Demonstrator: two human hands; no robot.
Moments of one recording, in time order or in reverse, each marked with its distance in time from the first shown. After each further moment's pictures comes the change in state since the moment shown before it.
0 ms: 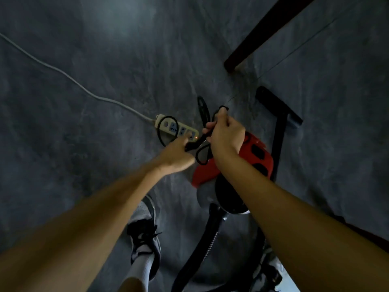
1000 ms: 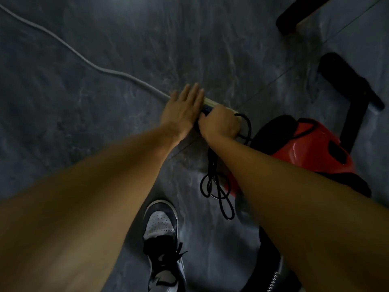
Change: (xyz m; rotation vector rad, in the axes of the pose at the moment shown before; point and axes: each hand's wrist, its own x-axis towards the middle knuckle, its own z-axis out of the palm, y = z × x) left_hand 0.142 -0.107 -0.051 1.054 0.274 0.209; right_hand 0.075 0.107 0.163 -1.028 -0.173 -0.213
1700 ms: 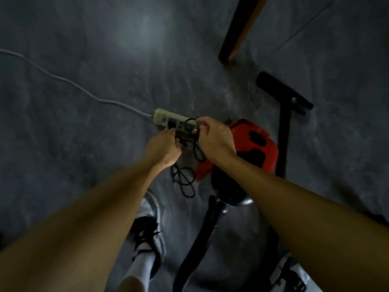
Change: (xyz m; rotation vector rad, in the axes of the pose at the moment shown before) left_hand -0.116 0.118 -0.088 -0.336 -0.011 -0.308; right_hand -0.093 0.124 -0.122 0.492 -0.019 -0.310
